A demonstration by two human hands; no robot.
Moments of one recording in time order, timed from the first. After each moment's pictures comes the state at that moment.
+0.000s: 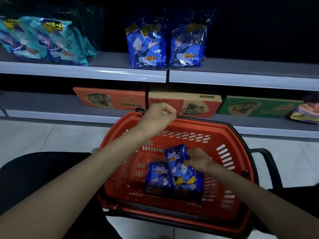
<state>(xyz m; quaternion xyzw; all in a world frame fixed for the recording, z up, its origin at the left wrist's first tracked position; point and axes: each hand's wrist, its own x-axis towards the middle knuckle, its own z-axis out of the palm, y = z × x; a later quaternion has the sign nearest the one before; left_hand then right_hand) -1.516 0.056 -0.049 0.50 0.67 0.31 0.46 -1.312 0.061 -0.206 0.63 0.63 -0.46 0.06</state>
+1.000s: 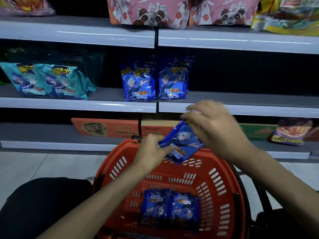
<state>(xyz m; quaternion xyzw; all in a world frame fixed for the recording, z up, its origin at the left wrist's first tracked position) -1.496 0.042 -0.055 0.58 0.67 0.33 0.33 -1.289 0.088 0.029 0.32 0.90 0.14 -0.25</state>
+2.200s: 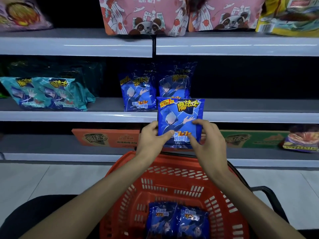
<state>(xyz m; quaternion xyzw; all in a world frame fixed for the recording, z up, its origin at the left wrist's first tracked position) -1.502 0.106 -0.047 0.45 0.60 0.51 0.42 -1.316 0.113 -0.056 0.55 0.69 -0.17 -0.44</state>
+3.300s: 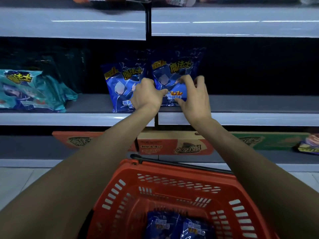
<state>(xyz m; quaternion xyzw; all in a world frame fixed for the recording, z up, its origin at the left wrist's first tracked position) -1.523 0.285 -0.022 0.48 0.78 0.37 0.13 -1.377 0.301 -0.056 0.54 0.76 -0.04 -0.36</state>
